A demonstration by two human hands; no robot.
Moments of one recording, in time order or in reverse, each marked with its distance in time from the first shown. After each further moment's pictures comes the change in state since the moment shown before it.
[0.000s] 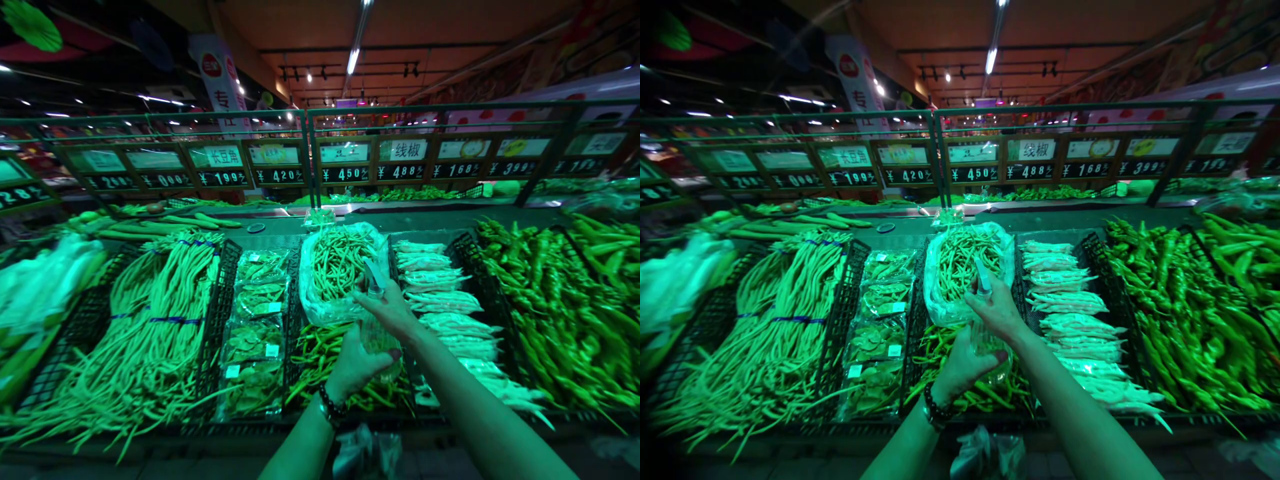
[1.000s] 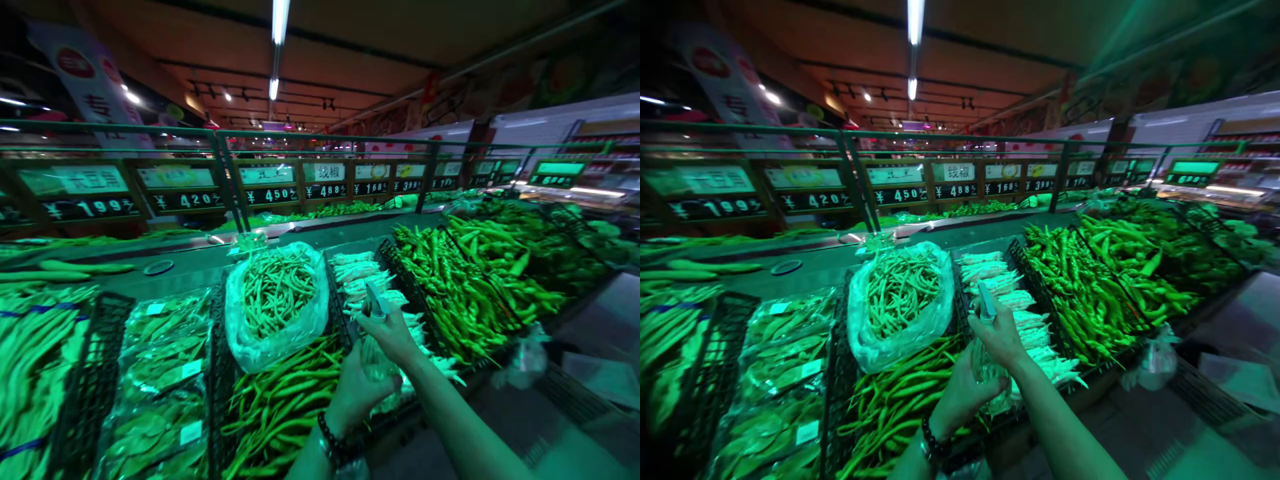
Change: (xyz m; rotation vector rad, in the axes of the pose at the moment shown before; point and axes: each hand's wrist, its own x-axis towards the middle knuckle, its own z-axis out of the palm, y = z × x) left_hand 0.033 -0.015 0.105 -0.093 -0.314 -0.058; right_hand -0.062 0.012 -0.115 -0.081 0.338 0.040
